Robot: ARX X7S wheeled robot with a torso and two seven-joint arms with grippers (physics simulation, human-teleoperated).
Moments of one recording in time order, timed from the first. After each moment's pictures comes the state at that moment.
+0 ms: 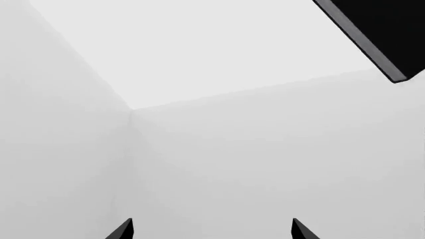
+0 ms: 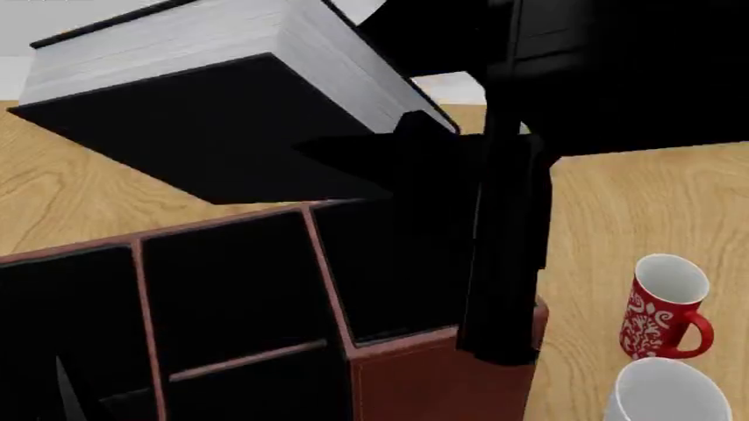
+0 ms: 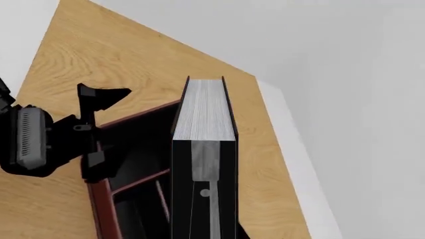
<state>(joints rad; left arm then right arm) -0.29 -0.46 0.69 -0.37 0.39 0.92 -1.28 2.07 0.86 -1.06 -0.24 1.12 0.93 -0.81</state>
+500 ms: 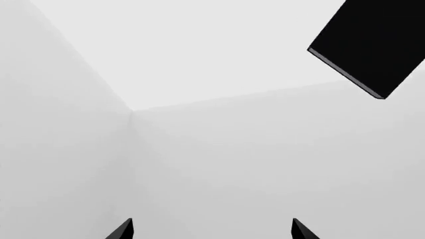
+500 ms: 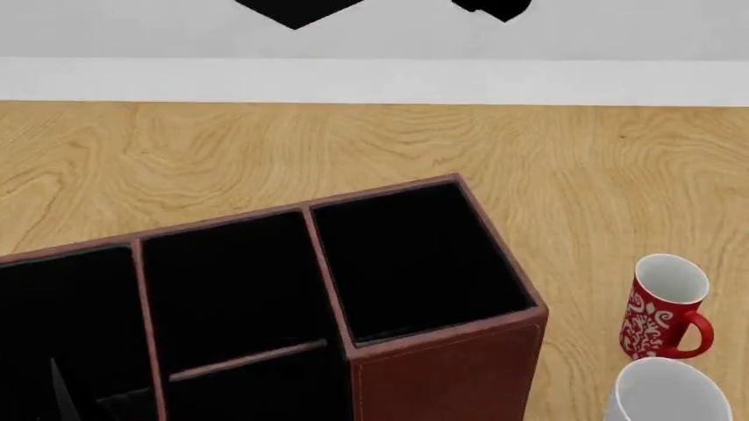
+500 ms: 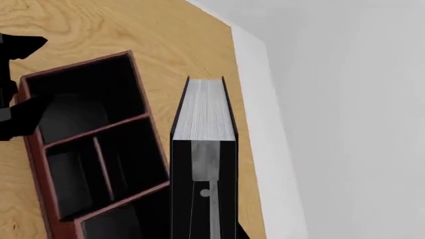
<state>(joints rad) -0.30 -0.46 0.70 -0.38 0.40 0.95 -1.30 2.28 0.48 -1.31 0.44 0.63 0.71 -1.23</state>
